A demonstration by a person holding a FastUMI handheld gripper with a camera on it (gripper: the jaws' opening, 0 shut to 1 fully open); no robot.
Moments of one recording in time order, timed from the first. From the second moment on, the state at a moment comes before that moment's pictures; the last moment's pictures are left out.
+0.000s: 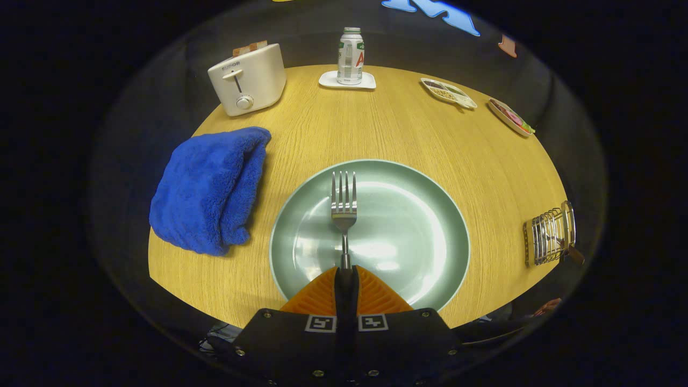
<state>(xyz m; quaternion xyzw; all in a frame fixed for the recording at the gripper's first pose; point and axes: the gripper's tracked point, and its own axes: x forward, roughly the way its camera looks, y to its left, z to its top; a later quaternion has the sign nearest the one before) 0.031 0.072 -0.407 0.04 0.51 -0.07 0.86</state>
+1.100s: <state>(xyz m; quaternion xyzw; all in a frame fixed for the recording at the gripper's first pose) 0.019 -0.124 -0.297 0.12 0.42 -0.30 0.85</state>
